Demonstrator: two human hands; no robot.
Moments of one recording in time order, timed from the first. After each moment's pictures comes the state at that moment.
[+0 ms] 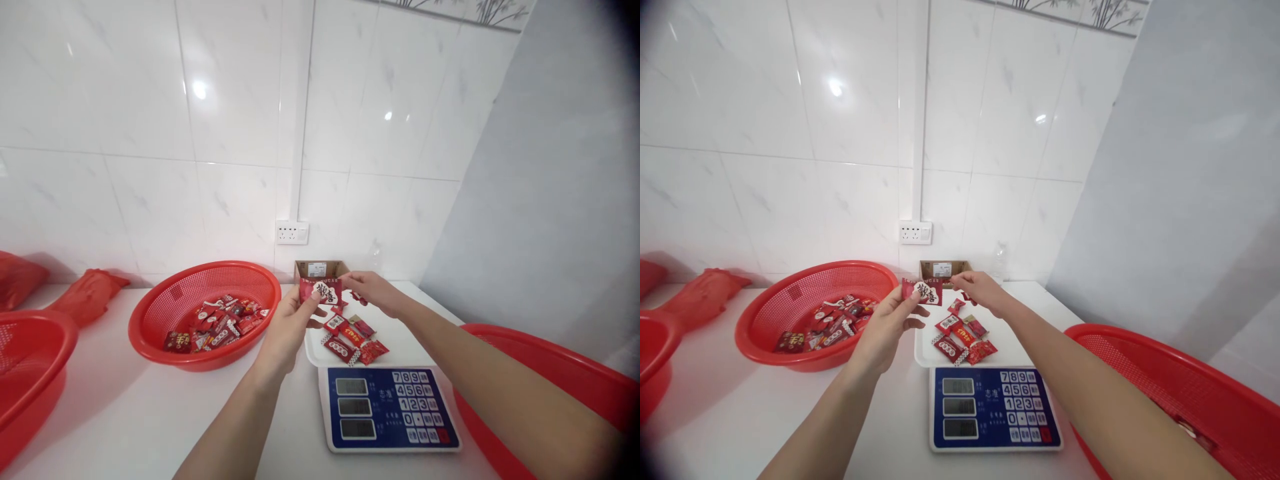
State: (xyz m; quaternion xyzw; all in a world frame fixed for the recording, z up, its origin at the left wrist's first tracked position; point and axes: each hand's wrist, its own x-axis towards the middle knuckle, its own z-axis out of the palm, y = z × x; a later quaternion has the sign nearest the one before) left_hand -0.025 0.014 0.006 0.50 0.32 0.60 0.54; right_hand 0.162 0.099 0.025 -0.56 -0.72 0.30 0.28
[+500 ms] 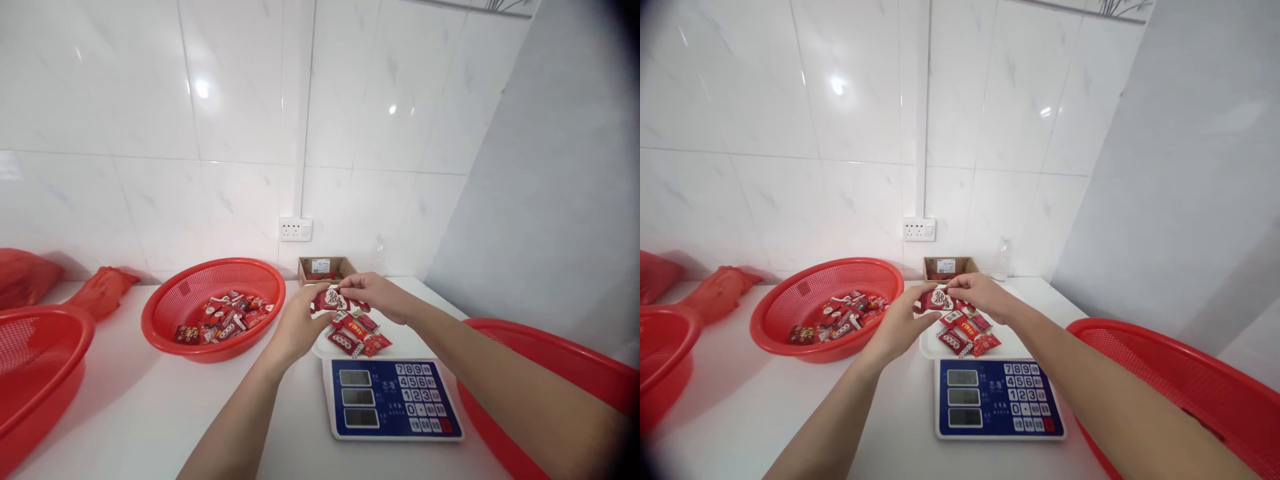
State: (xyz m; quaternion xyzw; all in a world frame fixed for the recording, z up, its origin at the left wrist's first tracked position) left_hand -0.030 0.028 -0.012 0.70 0.38 0.52 0.30; right_hand 0.144 0.058 0.038 -0.49 -0.69 0.44 0.30
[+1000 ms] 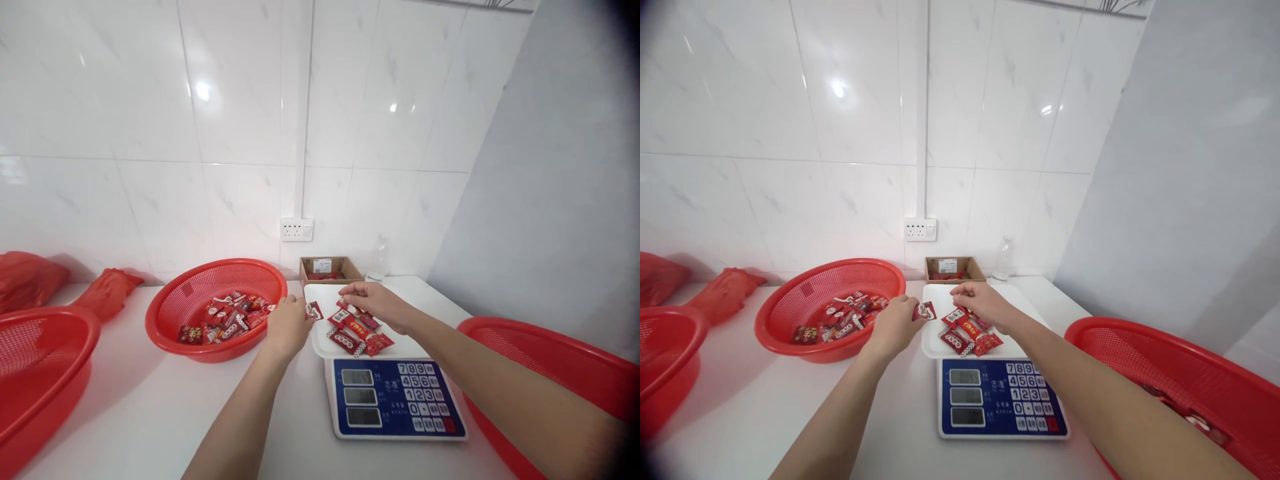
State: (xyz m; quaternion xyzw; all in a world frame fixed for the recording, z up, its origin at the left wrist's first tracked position) left_hand -0.041 0.036 -0.020 0.74 0.62 0.24 0.05; right_hand 0.149 0.061 0.014 -0.55 -0.65 0.43 0.30
